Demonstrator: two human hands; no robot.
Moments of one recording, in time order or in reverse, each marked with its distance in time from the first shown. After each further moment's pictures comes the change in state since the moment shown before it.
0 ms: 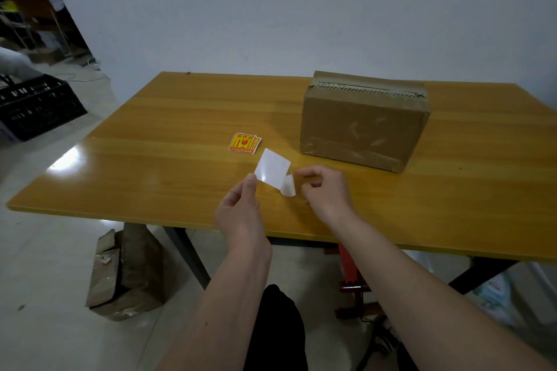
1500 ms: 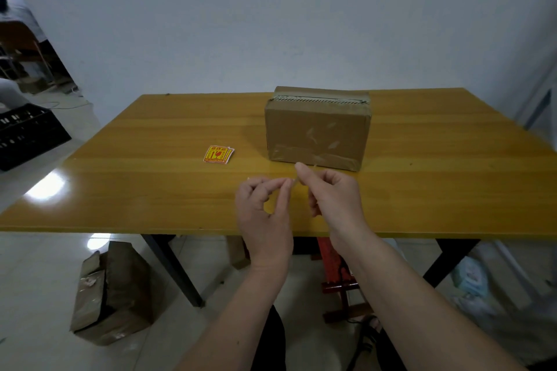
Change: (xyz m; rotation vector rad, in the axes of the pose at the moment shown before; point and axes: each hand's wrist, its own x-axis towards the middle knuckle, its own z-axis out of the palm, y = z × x) left_hand -0.070 -0.039 0.017 0.427 -0.272 0.870; right_hand -0.069 -0.022 -0.079 0.510 0.080 0.084
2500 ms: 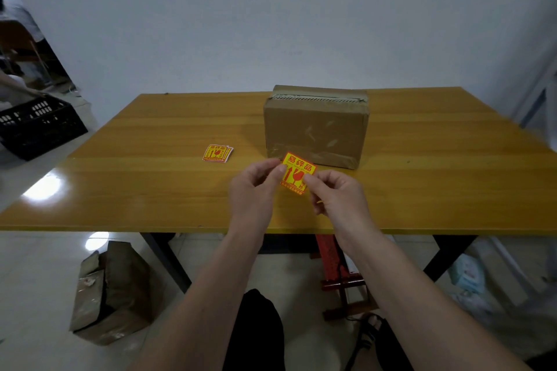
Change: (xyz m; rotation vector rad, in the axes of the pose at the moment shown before) left_hand 0.037 0.013 -0.010 -0.144 -0.328 -0.354; right_hand -0.003 0.005 -0.012 -0.014 -0.062 0.002
